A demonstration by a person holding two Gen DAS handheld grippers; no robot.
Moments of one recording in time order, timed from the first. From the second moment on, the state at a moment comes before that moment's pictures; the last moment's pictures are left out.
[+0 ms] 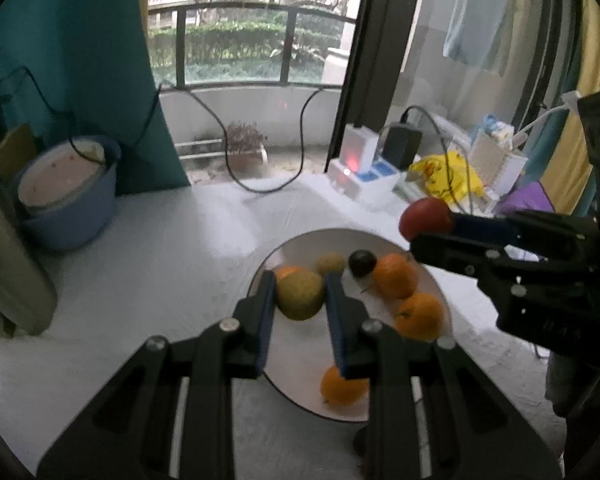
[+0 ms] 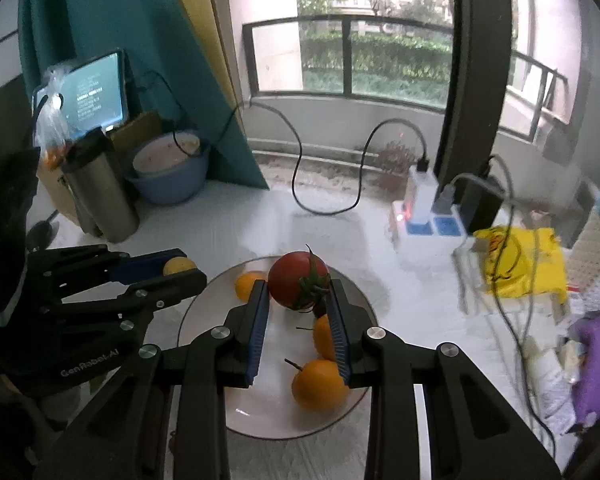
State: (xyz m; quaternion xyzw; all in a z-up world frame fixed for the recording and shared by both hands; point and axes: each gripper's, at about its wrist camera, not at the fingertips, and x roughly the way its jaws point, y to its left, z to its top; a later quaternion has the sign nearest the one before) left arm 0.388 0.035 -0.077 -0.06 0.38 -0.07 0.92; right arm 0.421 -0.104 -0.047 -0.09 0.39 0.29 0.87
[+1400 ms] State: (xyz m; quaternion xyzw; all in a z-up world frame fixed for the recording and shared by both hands) left arm 0.400 0.050 -0.103 -0.08 0.42 -0.05 0.90; right arm 0.436 -0.089 -0.090 -0.10 0.42 0.29 0.85
